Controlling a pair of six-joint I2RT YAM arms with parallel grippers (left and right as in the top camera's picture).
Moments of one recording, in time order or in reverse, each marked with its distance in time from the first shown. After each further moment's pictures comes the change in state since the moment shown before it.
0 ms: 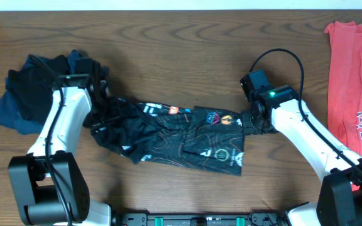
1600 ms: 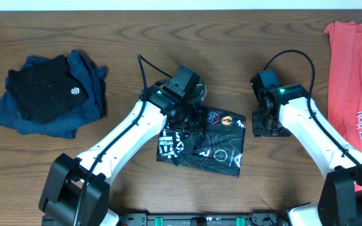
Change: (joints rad) left arm -0.654 0.000 0.034 0.262 0.386 -0.240; right arm -0.075 0.000 0.000 -0.082 0.051 0.024
